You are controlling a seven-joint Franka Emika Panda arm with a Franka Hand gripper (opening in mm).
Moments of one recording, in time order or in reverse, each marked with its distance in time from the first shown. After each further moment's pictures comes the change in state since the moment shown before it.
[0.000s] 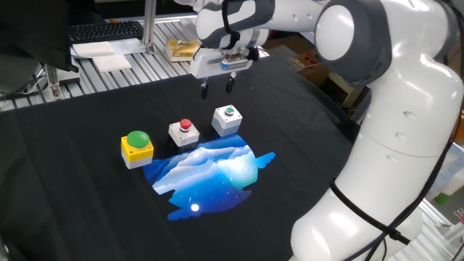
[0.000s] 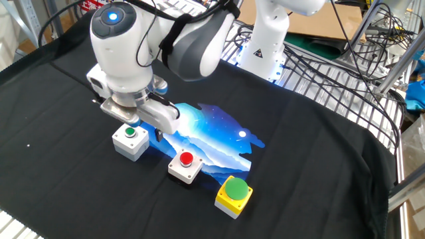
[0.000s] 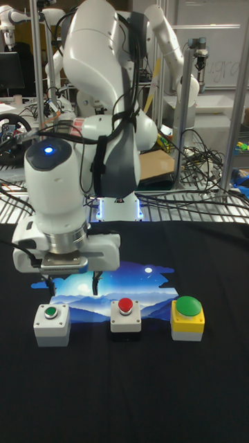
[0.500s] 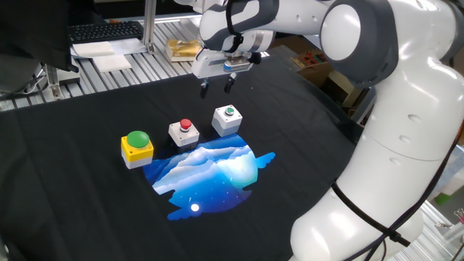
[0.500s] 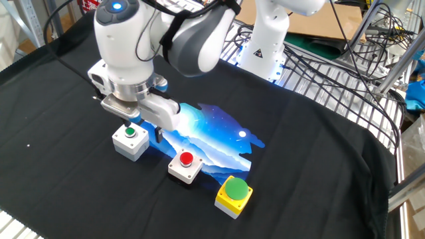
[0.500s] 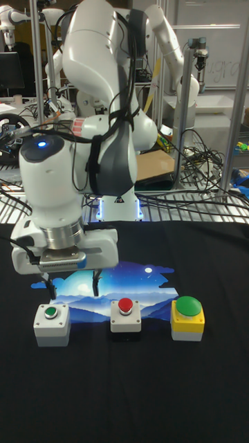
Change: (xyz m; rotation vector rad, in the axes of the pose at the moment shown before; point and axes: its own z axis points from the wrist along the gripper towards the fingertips) arm 0.000 0.000 0.000 -0.042 -0.086 -0.013
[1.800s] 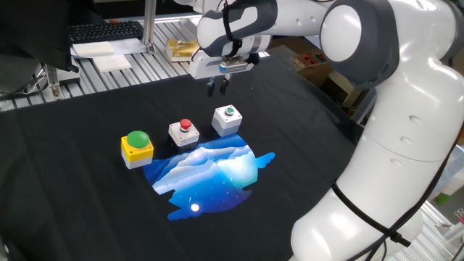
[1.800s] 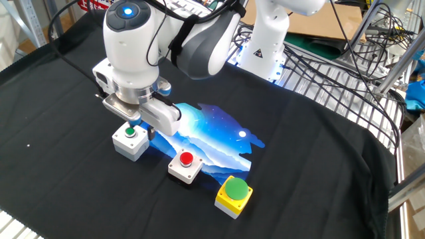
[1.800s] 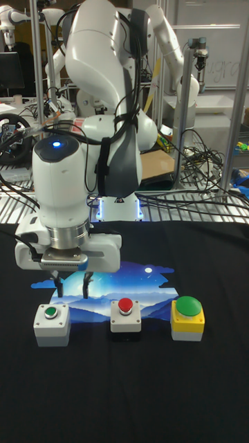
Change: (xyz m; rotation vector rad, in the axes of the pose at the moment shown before) arm 0.000 0.000 0.000 0.073 0.007 0.051
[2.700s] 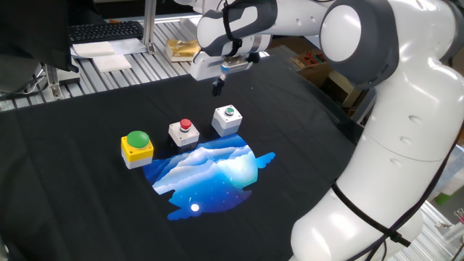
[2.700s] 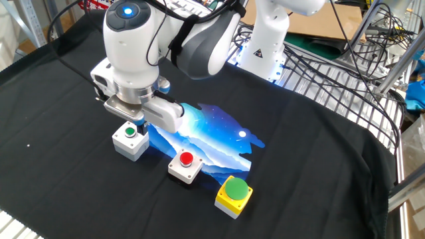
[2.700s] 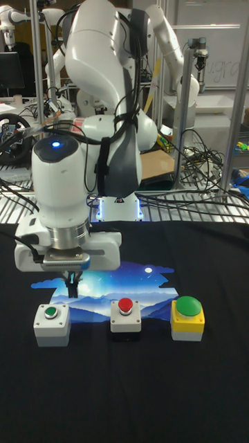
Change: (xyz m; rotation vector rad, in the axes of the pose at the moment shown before) arm 0.000 0.000 0.000 0.001 -0.001 -0.036
